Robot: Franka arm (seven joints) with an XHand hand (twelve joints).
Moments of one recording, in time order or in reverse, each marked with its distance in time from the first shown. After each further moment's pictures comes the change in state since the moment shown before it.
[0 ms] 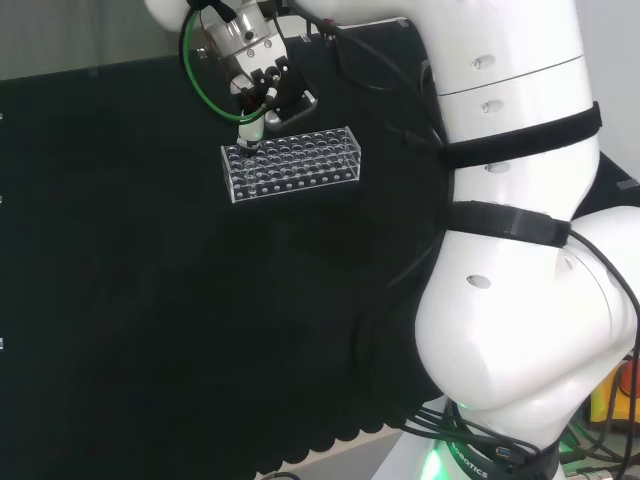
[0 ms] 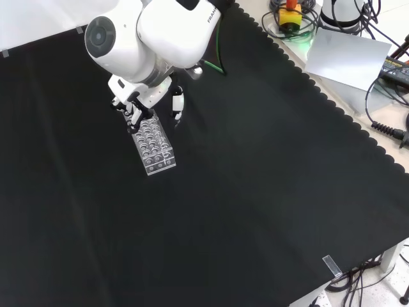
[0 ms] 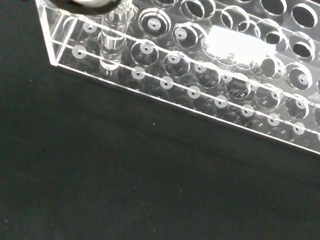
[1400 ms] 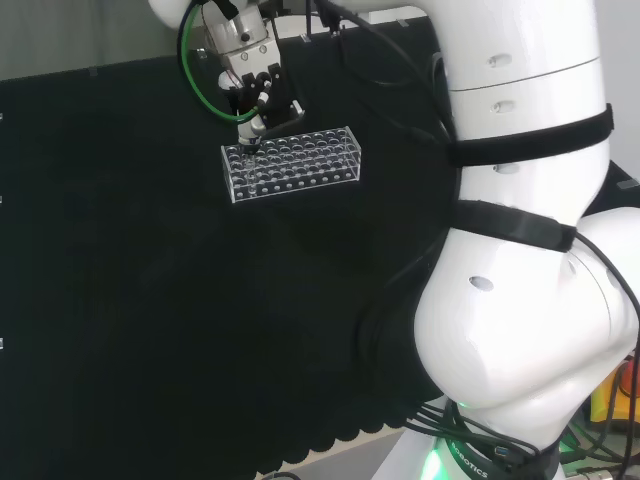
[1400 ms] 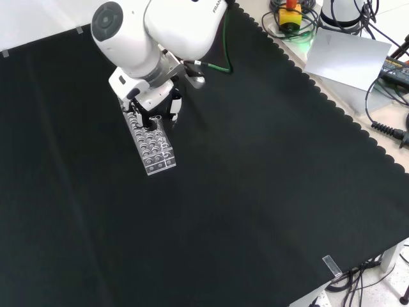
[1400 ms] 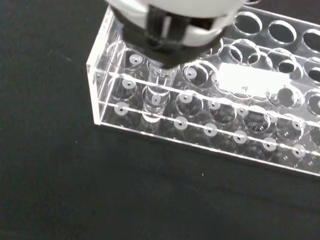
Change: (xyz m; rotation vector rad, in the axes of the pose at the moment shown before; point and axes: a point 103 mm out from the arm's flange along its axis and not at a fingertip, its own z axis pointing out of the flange) arm 0.022 0.007 -0.007 -0.141 0.107 0.023
